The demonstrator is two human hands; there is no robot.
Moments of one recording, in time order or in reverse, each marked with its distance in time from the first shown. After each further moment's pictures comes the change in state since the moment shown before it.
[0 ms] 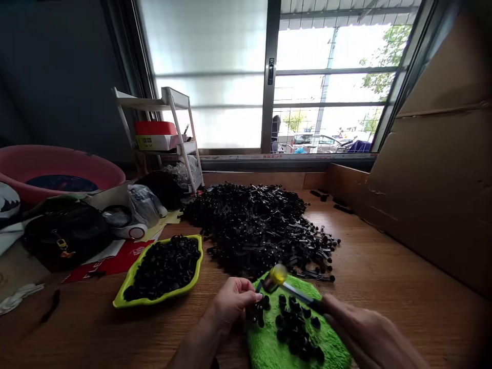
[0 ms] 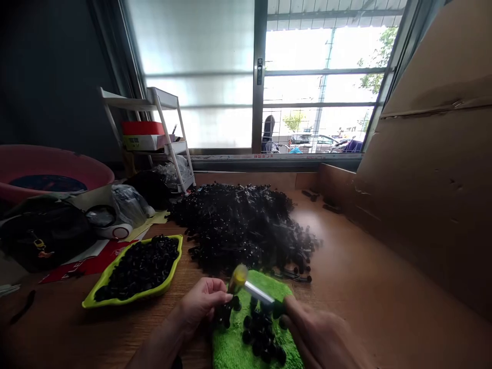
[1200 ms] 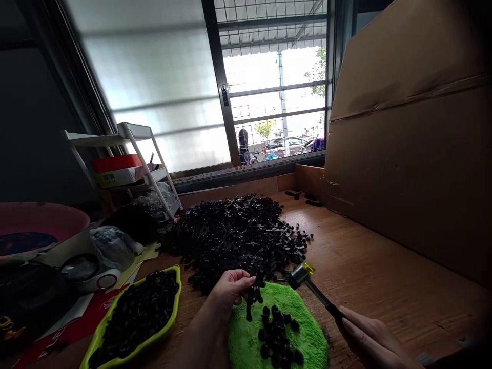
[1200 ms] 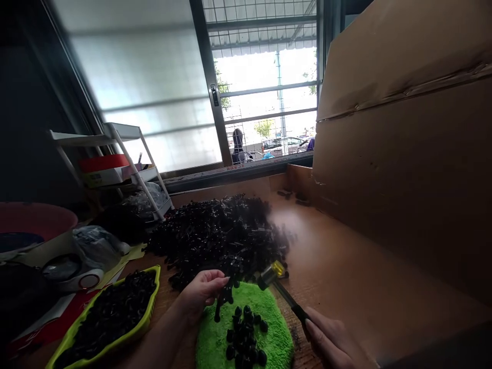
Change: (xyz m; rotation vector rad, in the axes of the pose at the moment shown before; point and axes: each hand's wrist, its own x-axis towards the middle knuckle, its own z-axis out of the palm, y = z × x) left_hand 0.039 0.039 0.029 0.056 -0.157 0.051; right_hand -0.060 0.057 0.012 0.601 0.218 0.413
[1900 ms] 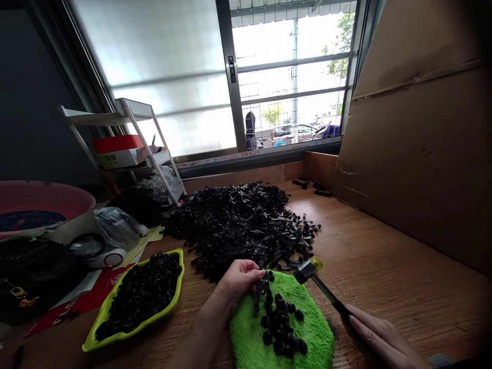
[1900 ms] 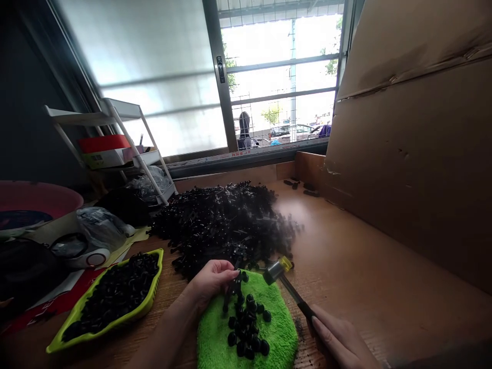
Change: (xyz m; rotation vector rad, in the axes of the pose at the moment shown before) left_hand 0.016 -0.021 0.006 0.027 -0.016 0.006; right_hand -0.004 0.003 -0.004 -0.315 0.175 -0.032
